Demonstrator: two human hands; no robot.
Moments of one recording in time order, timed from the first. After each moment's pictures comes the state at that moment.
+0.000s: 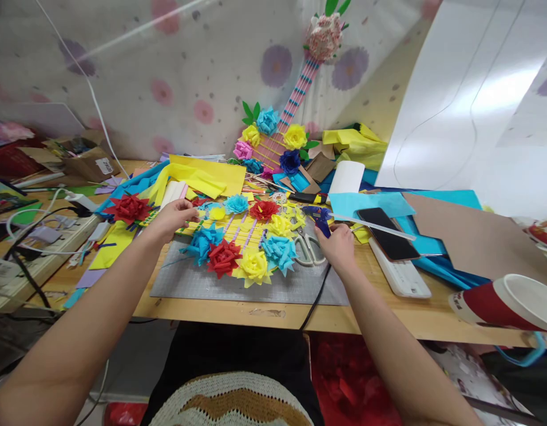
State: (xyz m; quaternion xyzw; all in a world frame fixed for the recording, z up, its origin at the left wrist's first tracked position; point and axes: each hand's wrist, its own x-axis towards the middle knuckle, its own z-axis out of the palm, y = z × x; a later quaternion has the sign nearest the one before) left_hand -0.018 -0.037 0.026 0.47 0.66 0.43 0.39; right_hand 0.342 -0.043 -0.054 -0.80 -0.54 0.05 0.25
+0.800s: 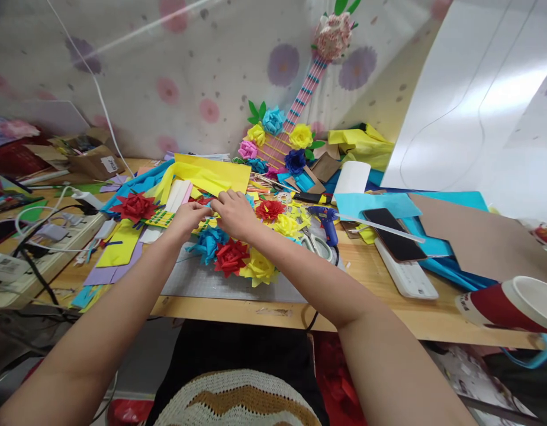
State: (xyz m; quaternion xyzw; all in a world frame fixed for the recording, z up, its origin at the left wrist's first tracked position) left_hand -0.011 -0.024 0.004 0.46 0.70 0.43 0.34; right_hand 0.137 -0.015 0.019 -0.34 -0.91 -0.10 0.20
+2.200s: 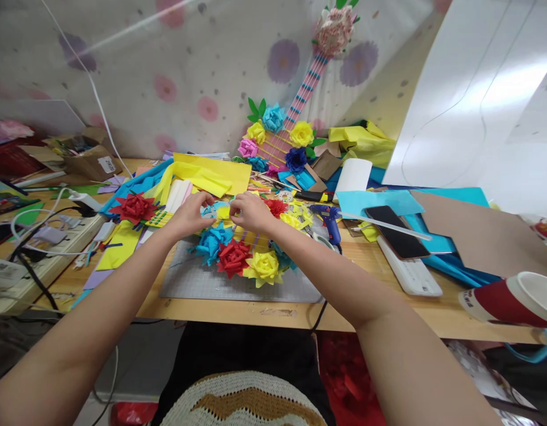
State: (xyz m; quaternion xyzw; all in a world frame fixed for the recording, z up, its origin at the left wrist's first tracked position) left_hand -0.038 -0.011 0.002 0.80 0.55 0.24 0.07; right_hand 0.161 0.012 0.002 -0.34 -0.90 0.06 0.25
